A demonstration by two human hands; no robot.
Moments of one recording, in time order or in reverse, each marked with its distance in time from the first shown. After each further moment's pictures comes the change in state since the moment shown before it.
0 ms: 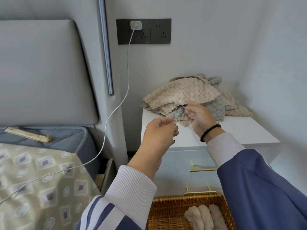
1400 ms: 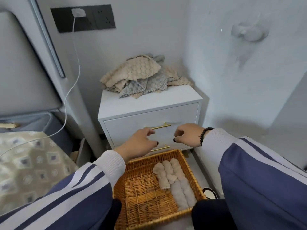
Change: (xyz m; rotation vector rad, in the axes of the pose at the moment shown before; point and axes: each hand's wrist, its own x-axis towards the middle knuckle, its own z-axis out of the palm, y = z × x) left_hand -0.086 -0.101 0.071 0.937 -0.414 0.124; right_hand -0.192 -0.017 -0.180 -1.579 -0.426 0.084
